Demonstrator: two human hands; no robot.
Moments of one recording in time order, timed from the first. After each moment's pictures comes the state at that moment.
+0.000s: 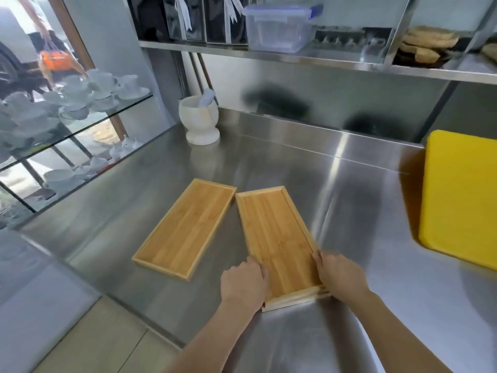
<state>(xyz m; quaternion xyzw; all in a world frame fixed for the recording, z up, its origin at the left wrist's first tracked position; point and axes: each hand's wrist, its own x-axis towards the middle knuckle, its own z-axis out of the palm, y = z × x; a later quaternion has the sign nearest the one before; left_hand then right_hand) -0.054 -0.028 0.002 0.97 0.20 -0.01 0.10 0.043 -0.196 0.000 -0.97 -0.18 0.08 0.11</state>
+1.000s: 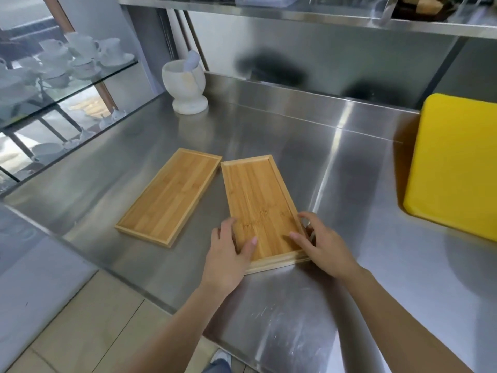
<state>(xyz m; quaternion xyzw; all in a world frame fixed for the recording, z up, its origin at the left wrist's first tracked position) -0.081 -0.046 0.002 0.84 0.25 0.07 0.47 0.031 -0.230 -0.002 -0.90 -0.26 0.11 0.33</state>
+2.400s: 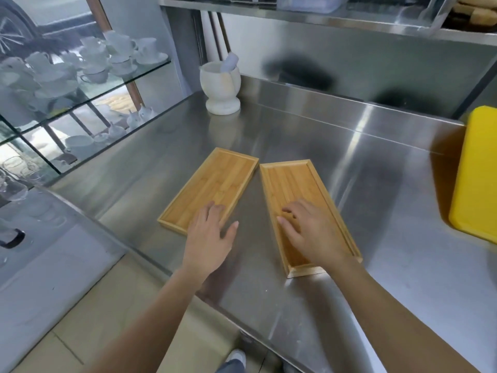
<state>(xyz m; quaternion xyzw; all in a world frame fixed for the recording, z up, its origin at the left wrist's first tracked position) -0.113 0.067 0.019 0.92 0.23 0.14 0.27 -0.002 -0.113 0.042 -0.87 -0.41 -0.05 0.28</state>
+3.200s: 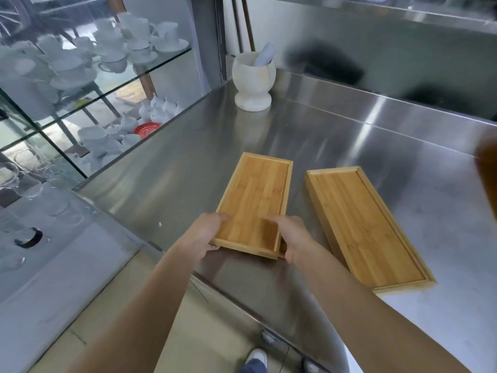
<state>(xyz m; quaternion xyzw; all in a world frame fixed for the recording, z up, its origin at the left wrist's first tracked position) -0.093 0.205 0.016 0.62 0.49 -0.07 0.61 -0.026 0.054 0.026 -0.70 0.17 0.36 0.59</state>
